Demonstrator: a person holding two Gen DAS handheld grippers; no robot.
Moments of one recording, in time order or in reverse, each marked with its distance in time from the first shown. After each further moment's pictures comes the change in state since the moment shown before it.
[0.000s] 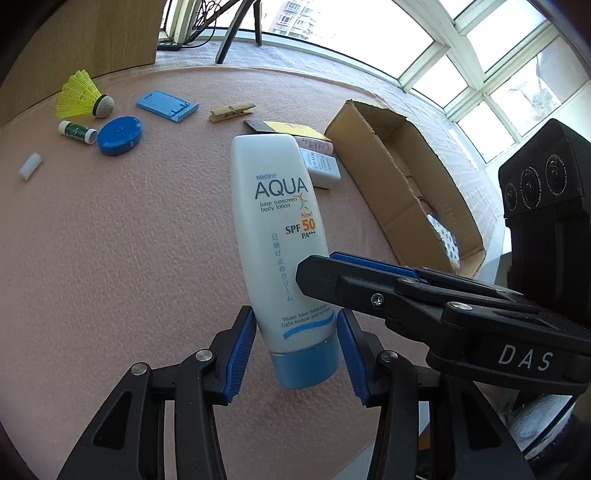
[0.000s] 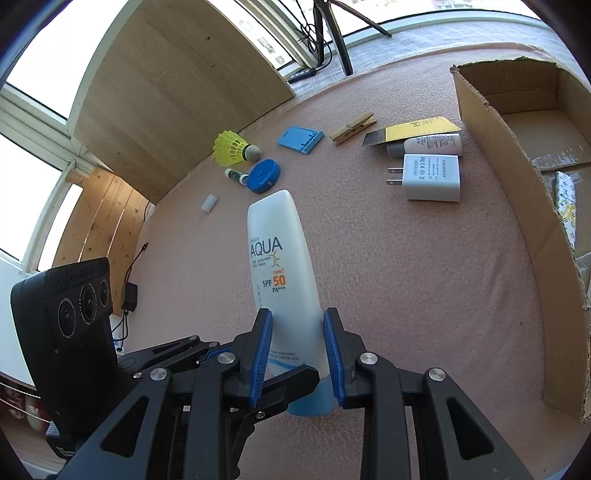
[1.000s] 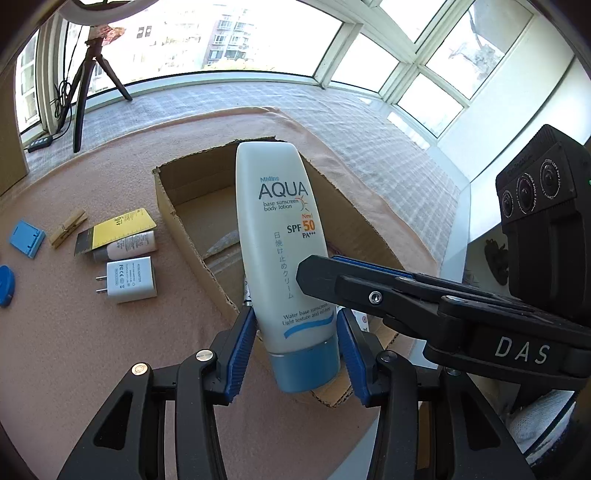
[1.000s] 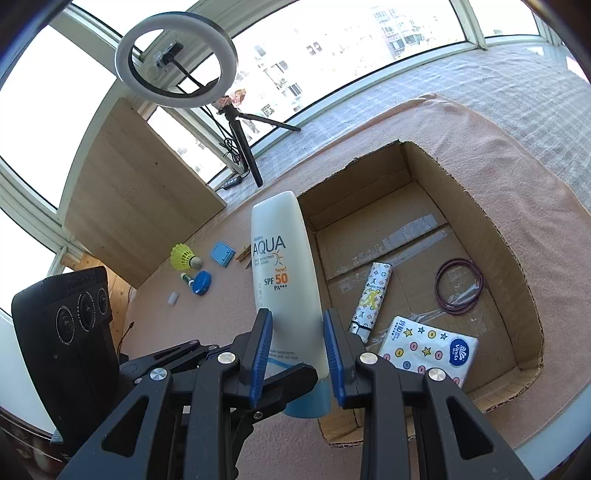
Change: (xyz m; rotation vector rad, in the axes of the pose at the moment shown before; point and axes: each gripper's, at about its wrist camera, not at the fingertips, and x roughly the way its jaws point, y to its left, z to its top) left arm 0.056 -0.168 0.074 0.231 -0.041 -0.074; right arm -0.127 -0.112 0.031 0.122 -0.239 -0.072
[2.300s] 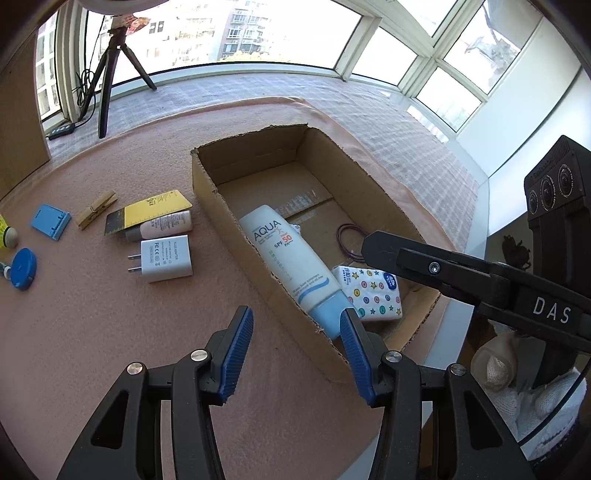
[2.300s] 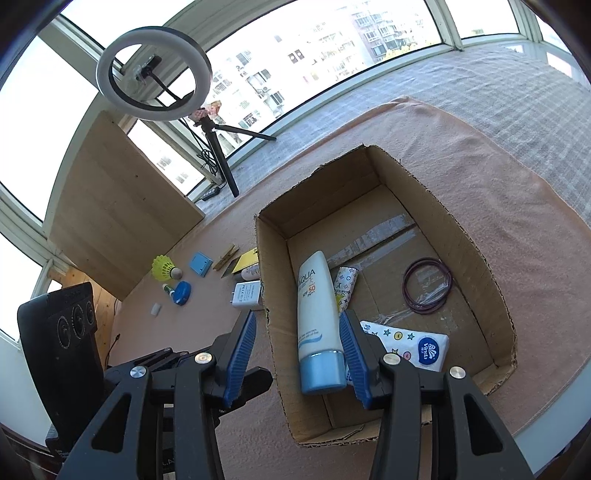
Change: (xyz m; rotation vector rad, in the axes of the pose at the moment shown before) left arm -0.011 0.029 -0.015 -0.026 0.027 0.079; right arm -0.004 -0.006 -0.005 0.018 -0.028 -0.058
